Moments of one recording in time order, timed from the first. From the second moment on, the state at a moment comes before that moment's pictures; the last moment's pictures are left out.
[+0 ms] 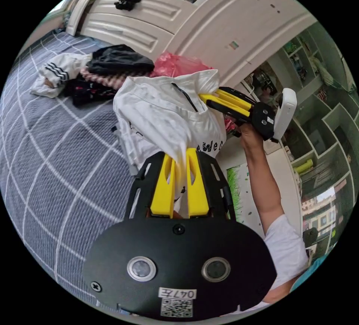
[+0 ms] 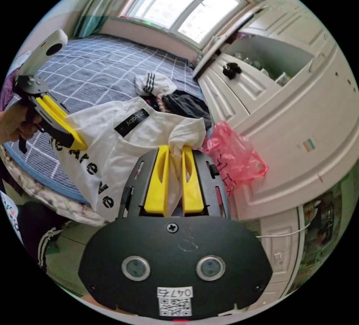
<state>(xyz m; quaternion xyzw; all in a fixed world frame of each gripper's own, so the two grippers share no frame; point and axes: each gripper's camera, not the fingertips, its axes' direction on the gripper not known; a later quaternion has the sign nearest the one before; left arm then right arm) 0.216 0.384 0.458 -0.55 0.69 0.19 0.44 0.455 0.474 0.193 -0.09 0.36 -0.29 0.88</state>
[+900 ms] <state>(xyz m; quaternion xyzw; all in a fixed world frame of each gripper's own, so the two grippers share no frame) 0.323 0.491 0.251 -0.45 0.63 0.46 0.43 0.669 0.520 0.254 -0.20 0.32 -0.10 0.92</state>
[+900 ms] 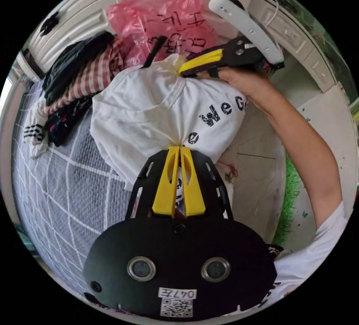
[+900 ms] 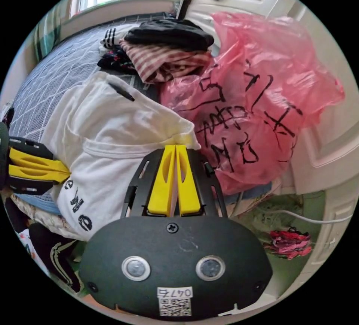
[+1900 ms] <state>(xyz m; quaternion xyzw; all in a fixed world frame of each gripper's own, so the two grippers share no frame) -0.175 0.394 0.334 -0.48 0.60 0.33 0.55 0.342 0.724 0.267 0.05 0.02 -0.21 0.98</state>
